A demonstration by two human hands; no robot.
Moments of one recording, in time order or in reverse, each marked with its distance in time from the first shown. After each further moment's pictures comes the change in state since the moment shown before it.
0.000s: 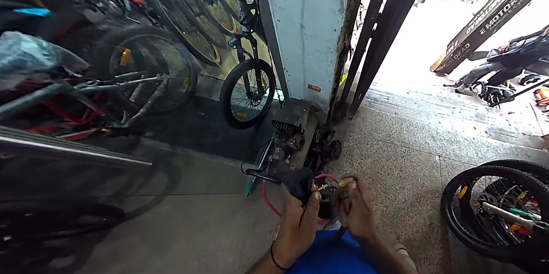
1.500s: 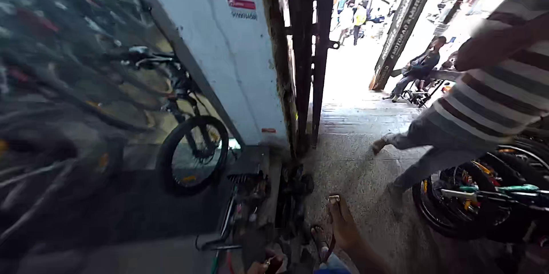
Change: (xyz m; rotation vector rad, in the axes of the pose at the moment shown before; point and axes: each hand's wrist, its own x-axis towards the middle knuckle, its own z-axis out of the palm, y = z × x) left_hand -0.024 -0.055 -0.038 -0.392 0.027 -0.742; right_hand 0.016 0.003 -0.065 -0.399 0.304 -0.045
